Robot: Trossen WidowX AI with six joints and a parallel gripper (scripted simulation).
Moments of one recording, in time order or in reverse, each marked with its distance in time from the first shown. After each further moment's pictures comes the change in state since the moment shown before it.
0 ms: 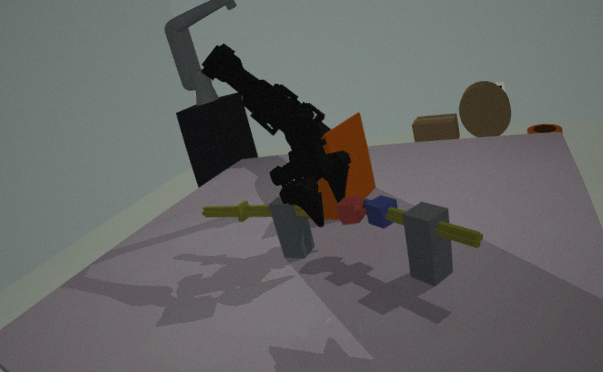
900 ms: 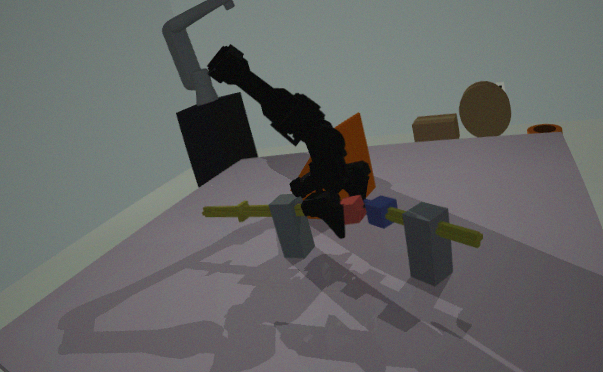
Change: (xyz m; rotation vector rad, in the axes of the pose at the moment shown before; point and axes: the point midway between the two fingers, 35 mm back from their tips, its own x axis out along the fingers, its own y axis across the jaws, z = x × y) arm 0.029 -0.001 -0.034 0.009 0.008 0.002
